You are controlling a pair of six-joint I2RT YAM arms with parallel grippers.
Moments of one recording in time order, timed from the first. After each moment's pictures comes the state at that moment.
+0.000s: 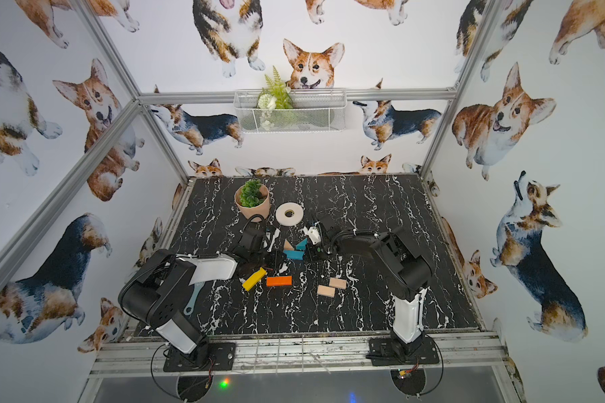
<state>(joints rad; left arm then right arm) -0.52 1.68 0.67 0.19 0.31 -0.35 0.65 1.88 1.05 -0.21 -0.42 0.34</state>
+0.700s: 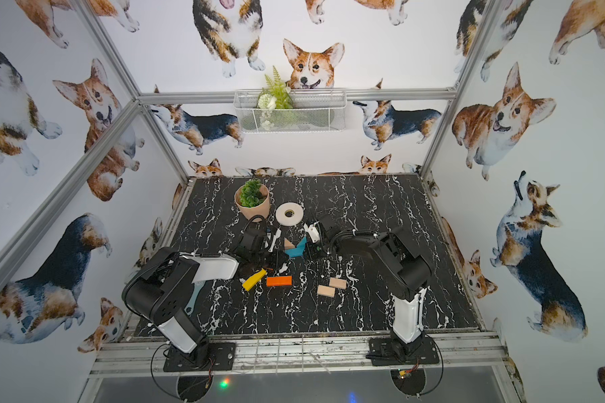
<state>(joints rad) -0.52 1.69 0.66 0.22 0.35 -0.40 0.66 1.88 1.05 -0.17 -0.32 0.31</state>
